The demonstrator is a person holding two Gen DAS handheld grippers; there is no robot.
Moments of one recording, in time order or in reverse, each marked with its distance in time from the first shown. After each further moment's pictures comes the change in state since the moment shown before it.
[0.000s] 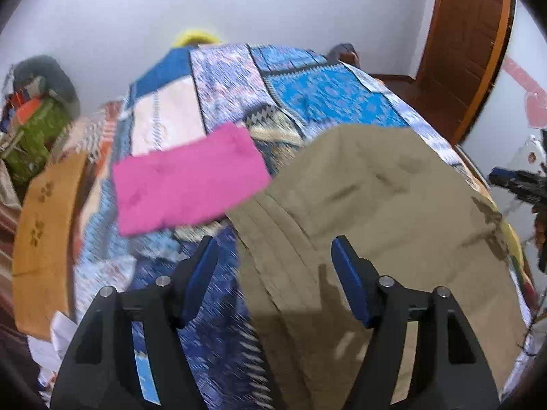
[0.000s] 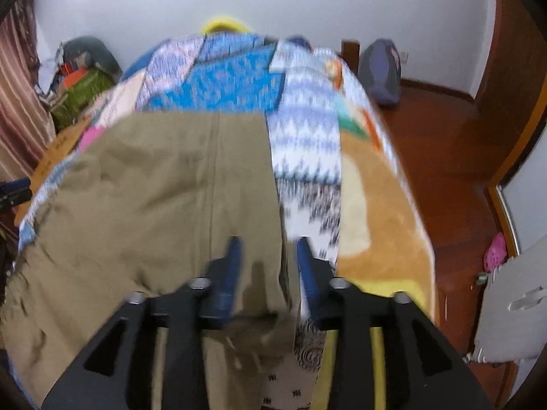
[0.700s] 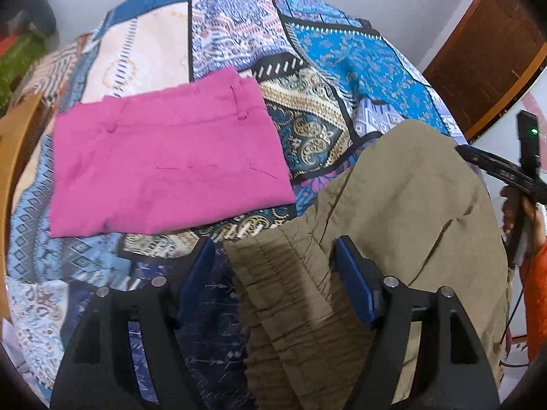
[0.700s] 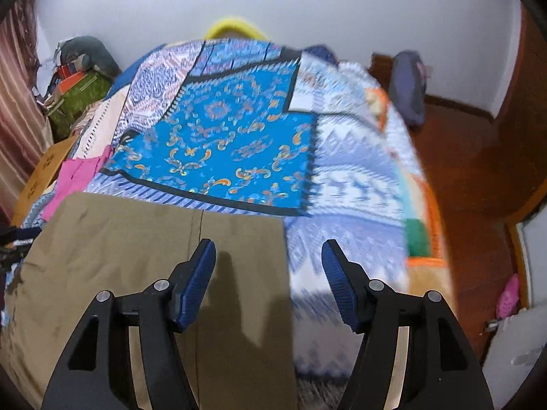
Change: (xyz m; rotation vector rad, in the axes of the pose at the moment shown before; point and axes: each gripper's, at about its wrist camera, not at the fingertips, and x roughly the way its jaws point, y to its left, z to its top) left arm 0.129 0.037 0.025 -0.169 0.207 -0.166; right arm 0.142 0.015 0.095 -0.033 0.084 0.073
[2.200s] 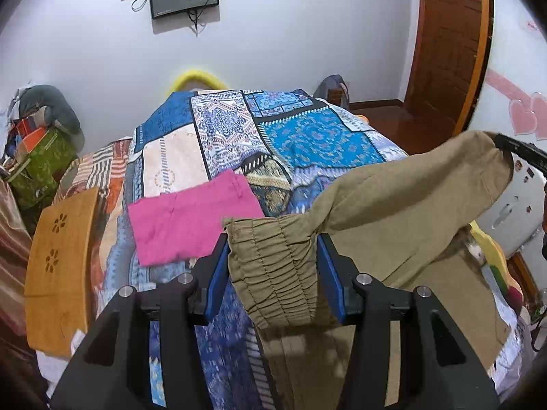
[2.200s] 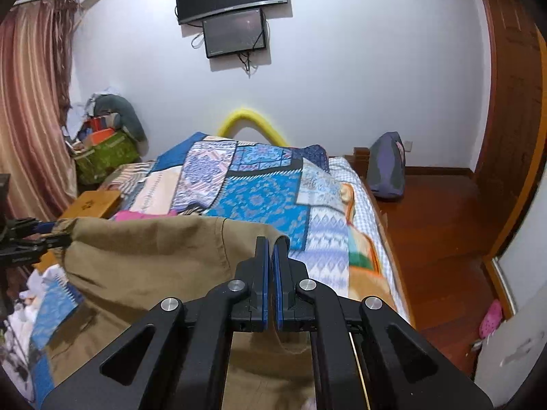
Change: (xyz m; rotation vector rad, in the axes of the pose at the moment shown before) left arm -0.185 -0.074 -0.067 0.217 -0.326 0.132; right arm -0.224 0.058 -0.068 -0.044 -0.376 -0.045
